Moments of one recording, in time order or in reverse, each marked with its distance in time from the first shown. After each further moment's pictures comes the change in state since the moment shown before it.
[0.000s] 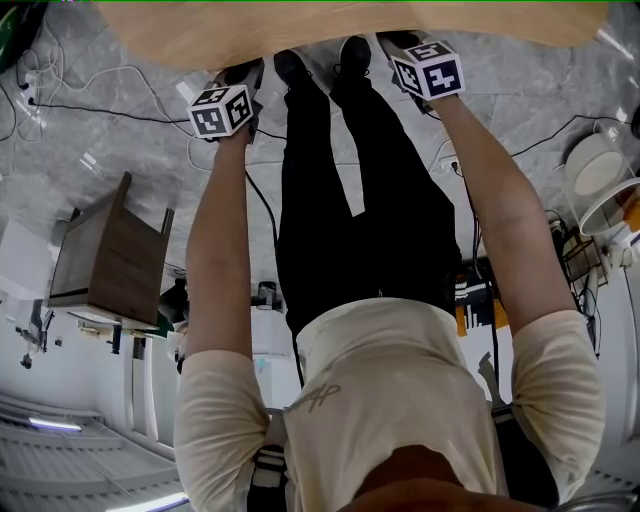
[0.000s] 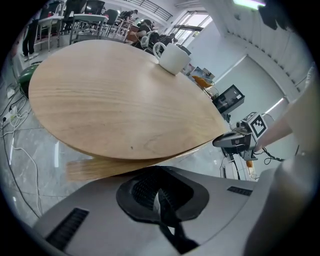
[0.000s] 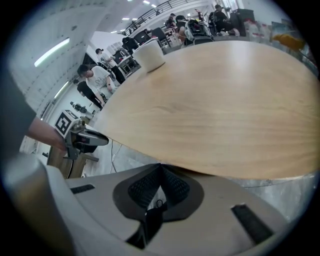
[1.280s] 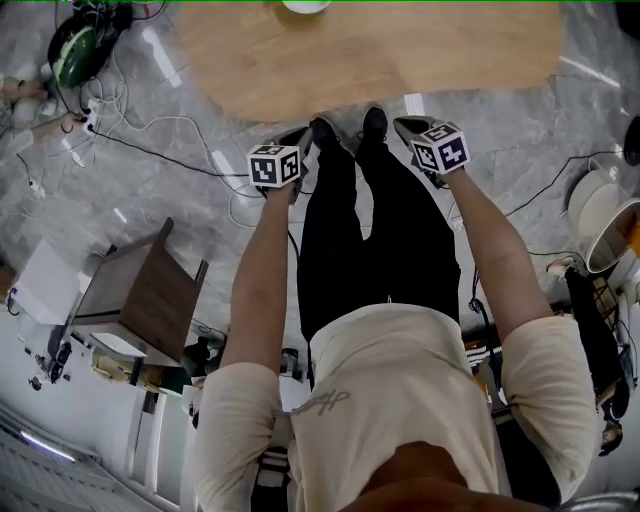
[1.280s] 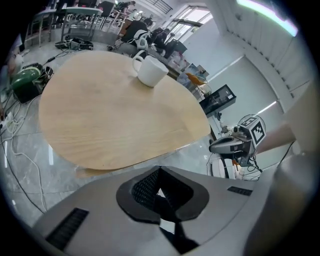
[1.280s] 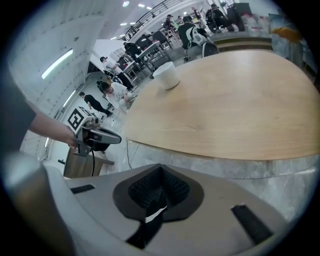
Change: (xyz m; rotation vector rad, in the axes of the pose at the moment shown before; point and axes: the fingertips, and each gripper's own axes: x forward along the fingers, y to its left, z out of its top) left arm -0.105 -0.095 0.018 0.004 0.098 -0.079; right arm -0.125 0.089 -0.003 0.037 0.003 0.106
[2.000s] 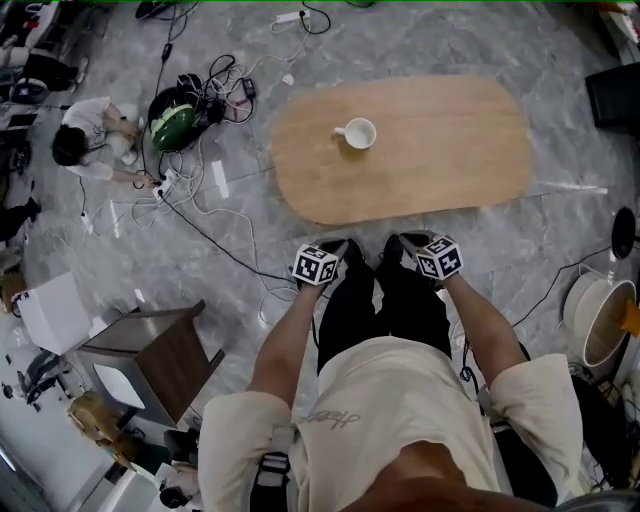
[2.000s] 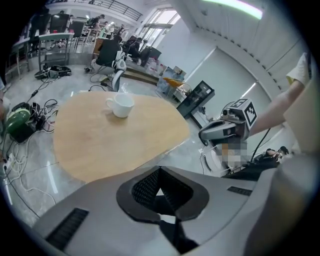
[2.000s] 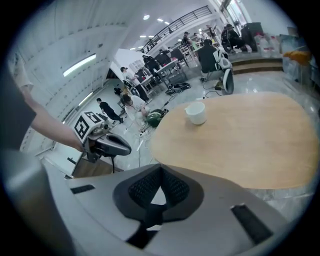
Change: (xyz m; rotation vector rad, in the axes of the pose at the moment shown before) left arm -0.155 -0.115 0.035 0.255 -0.060 -0.020; right arm -0.142 0.141 0.074 -0.149 -0.171 0.072
